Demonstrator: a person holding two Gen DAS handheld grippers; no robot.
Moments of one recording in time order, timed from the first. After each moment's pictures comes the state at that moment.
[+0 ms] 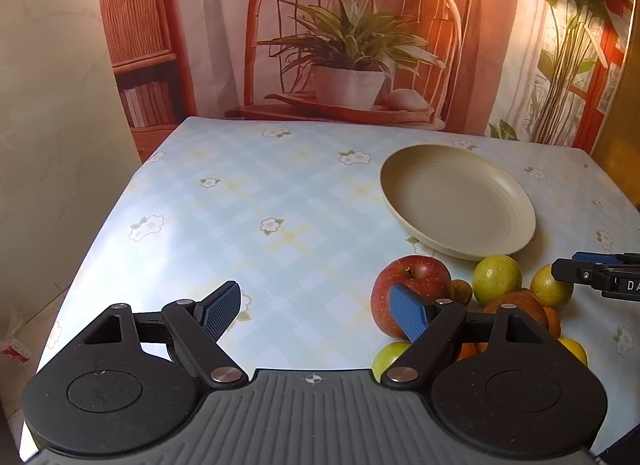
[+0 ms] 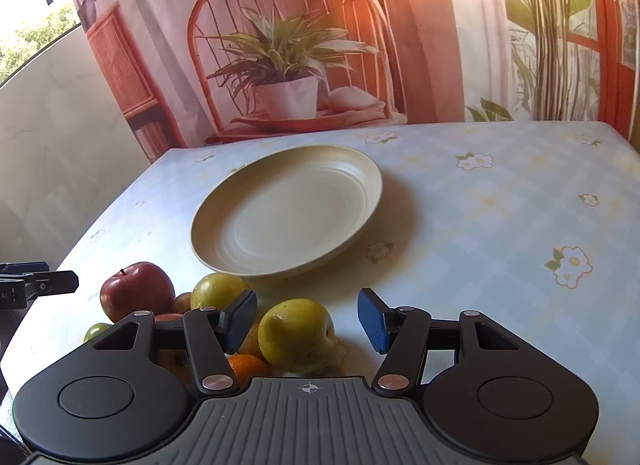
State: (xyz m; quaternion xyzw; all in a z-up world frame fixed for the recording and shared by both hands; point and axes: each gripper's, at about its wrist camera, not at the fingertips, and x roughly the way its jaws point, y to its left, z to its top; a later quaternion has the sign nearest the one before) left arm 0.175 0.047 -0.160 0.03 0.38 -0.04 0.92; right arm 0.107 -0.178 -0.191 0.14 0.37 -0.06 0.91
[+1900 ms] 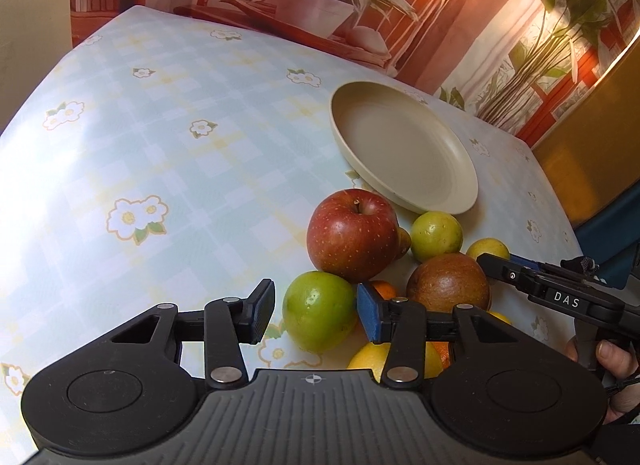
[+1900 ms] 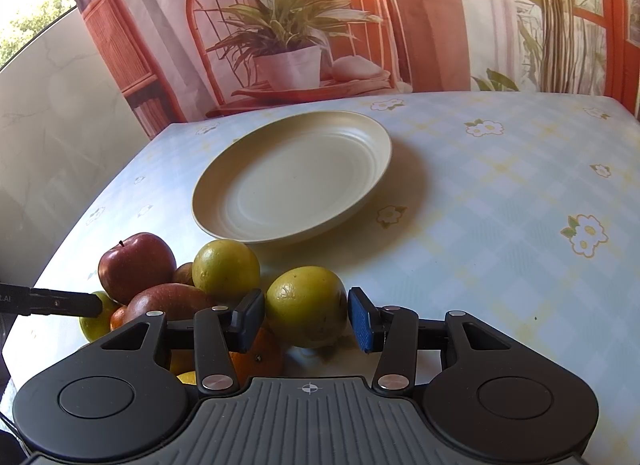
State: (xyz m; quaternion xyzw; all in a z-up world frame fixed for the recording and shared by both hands) left arm 0.189 0.075 -0.197 -0.11 0.48 -0.14 0.86; right arm 0.110 -0.169 -0.205 0.15 0.40 -0.05 0.90
